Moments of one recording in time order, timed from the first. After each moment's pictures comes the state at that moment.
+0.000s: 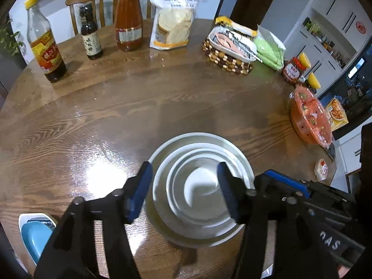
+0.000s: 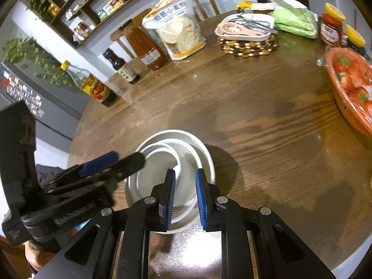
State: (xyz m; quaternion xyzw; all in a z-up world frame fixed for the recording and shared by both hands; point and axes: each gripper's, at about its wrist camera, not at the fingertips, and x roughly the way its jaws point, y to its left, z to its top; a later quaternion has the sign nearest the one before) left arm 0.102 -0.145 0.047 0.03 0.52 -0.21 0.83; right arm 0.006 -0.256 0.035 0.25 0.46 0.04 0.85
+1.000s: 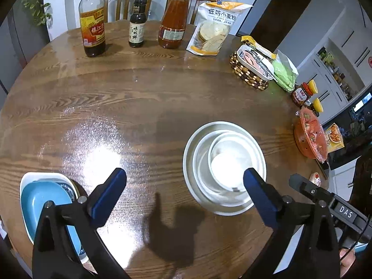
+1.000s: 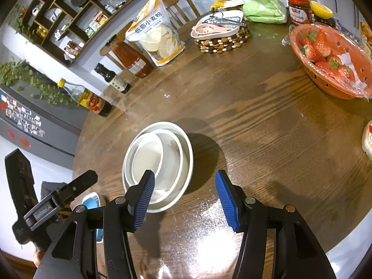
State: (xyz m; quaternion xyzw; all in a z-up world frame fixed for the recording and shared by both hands) left arm 0.070 -0.079 0.056 -0.05 0.51 -0.16 0.84; right arm -0.032 -0.277 0.035 0.30 0.45 0.01 0.84
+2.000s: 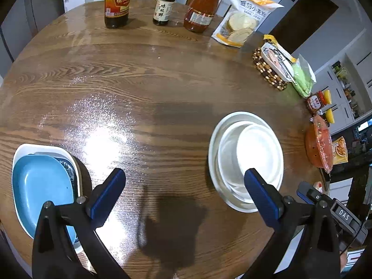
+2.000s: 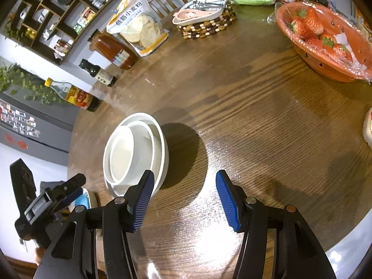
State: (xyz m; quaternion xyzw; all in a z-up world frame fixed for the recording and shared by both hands) left arm 0.074 -0.056 0.031 -0.10 0.56 -0.12 0.82; right arm -0.028 -0.298 0.005 0.31 0.49 0.01 0.81
